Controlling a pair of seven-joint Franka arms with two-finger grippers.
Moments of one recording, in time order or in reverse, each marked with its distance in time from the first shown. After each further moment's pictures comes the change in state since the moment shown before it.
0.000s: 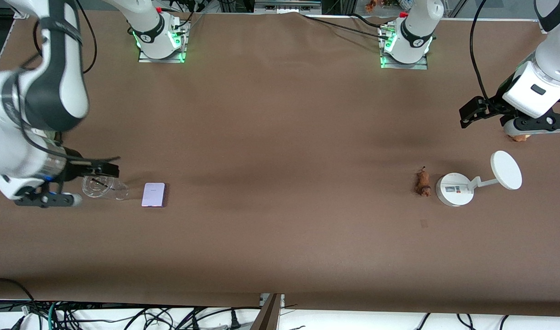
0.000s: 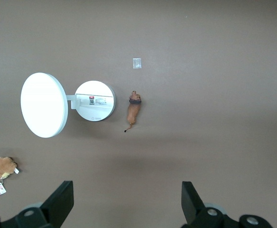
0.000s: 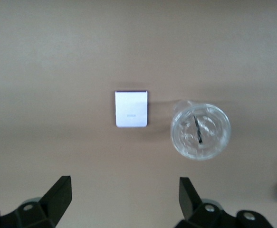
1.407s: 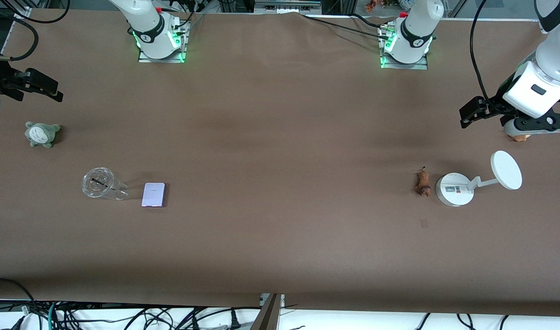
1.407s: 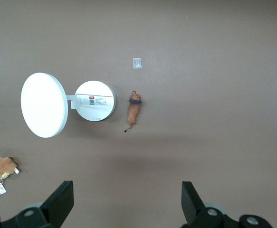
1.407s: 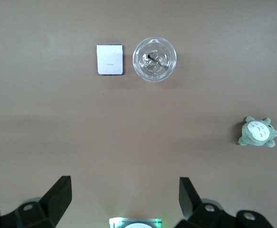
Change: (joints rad) left arm 0.000 0.000 0.000 0.000 0.000 0.000 0.000; right arm -0.367 -0.480 0.369 -0.314 -0.187 -0.097 -0.007
